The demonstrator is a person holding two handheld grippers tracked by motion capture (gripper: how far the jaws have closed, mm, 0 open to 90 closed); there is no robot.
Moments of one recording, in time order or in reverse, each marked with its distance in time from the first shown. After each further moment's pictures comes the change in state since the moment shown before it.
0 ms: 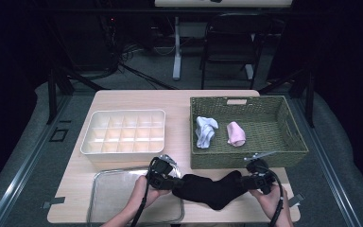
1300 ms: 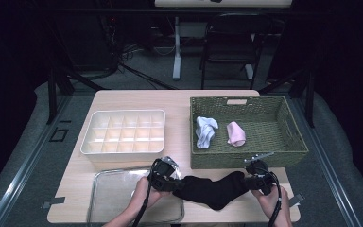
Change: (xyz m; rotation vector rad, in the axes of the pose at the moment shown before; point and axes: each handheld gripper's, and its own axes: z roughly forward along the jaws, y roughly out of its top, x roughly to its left) left arm -0.001 -0.002 0.007 0.024 0.006 0.012; right arm -0.004 -0.004 0.011 0.035 -0.106 -0.006
